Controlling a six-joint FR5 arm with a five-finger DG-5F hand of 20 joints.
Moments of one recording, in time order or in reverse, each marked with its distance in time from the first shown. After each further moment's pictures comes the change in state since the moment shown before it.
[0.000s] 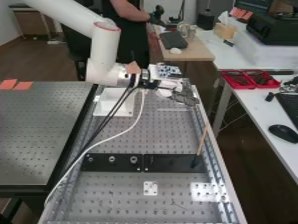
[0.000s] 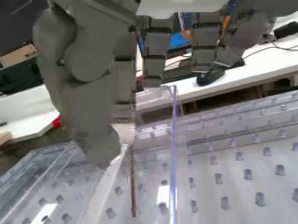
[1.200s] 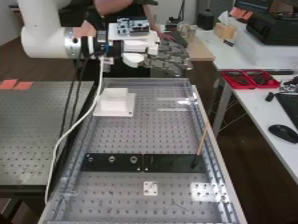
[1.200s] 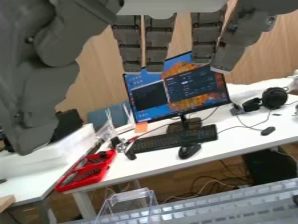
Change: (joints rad) arm -0.114 0.406 -0.236 0.025 -0.012 -0.017
